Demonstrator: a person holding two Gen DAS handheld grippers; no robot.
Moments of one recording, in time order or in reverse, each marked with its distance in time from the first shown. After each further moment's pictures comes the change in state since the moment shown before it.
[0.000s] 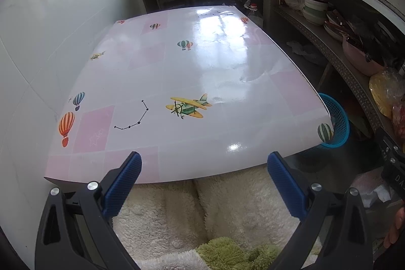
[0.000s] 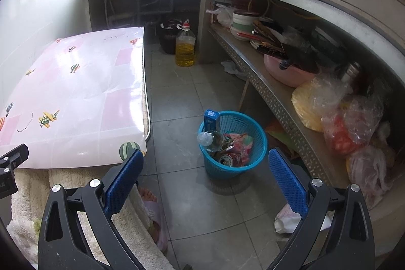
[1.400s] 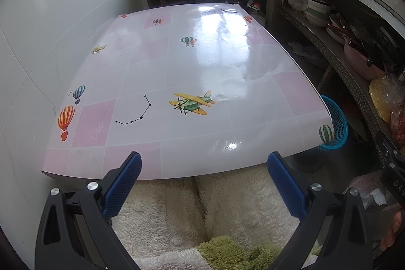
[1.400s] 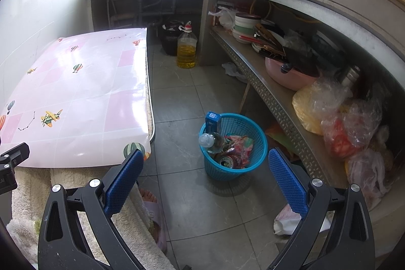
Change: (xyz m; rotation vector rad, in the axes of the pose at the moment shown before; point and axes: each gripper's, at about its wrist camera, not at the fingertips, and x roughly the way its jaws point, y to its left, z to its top) left arm 0.001 0.007 -0.004 -0.027 0.013 -0.010; right arm -0.003 0.002 0.004 -0.015 -0.011 0.003
